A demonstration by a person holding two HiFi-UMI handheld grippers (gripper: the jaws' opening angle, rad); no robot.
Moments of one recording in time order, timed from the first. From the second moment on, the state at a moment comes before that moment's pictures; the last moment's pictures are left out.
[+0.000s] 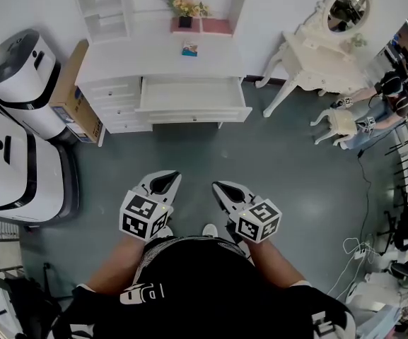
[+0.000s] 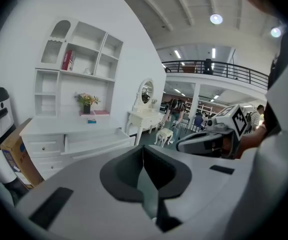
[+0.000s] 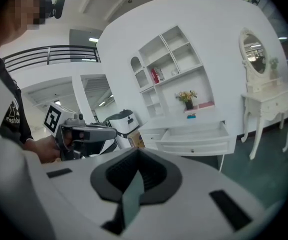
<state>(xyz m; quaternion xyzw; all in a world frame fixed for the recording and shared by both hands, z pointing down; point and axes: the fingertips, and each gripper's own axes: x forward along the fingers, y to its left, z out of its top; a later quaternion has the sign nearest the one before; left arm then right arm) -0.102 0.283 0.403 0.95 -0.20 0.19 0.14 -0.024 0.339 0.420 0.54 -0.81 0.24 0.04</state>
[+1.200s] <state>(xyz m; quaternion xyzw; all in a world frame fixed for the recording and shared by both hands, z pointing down) -0.195 0.239 0.451 0.94 -0.15 0.21 0.23 -0.095 0.295 0.444 0.60 -0.75 0.28 0.03</state>
